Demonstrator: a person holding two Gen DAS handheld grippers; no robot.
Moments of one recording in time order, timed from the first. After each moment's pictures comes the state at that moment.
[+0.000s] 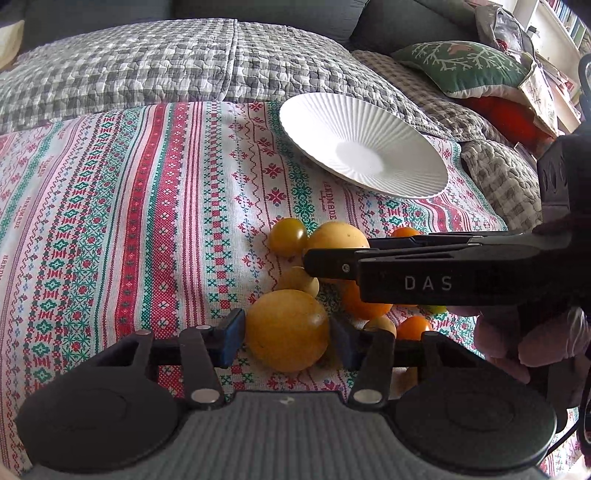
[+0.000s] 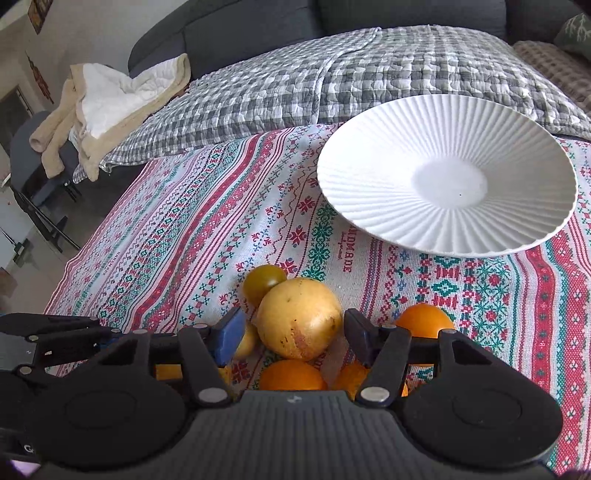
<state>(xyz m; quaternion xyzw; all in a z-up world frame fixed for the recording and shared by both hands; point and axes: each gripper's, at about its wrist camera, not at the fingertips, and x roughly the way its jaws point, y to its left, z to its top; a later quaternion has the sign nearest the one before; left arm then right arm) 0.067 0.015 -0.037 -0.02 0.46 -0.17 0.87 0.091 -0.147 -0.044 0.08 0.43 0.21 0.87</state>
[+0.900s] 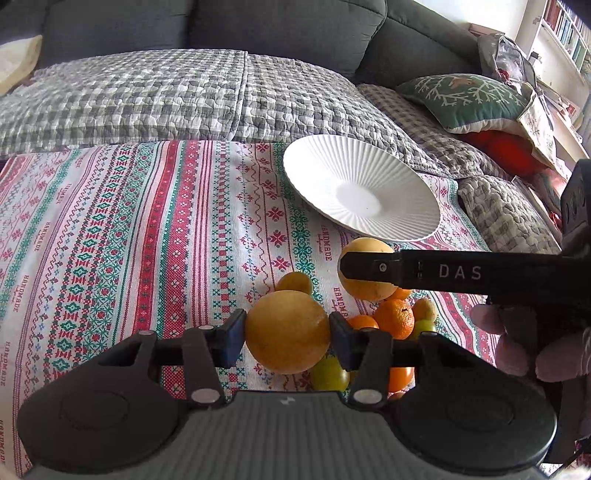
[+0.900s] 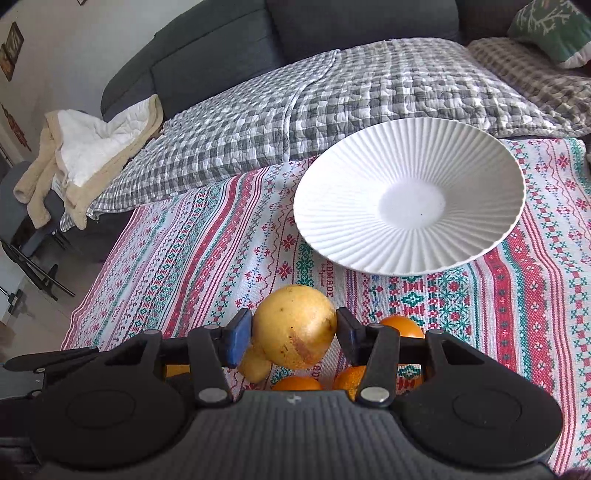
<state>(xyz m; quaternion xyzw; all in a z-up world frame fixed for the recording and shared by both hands) 0.061 0.016 -0.008 -0.04 0.42 -0.16 0.89 0.078 -0.167 -0.014 0.14 0.41 0.16 0.89</state>
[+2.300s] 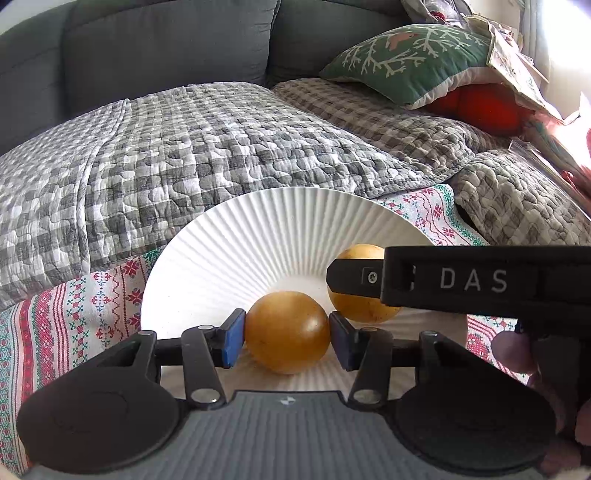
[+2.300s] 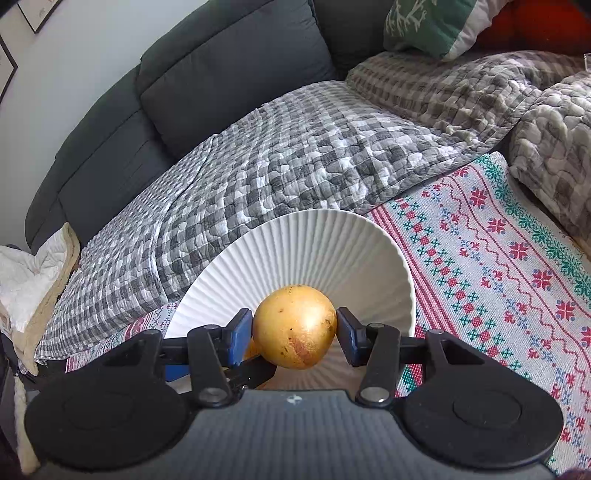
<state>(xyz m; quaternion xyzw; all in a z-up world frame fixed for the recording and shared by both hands) 0.213 -0.109 -0.035 0.10 0.36 -0.25 0.89 0.160 -0.255 -0.037 0.27 0.32 0.02 0.91</state>
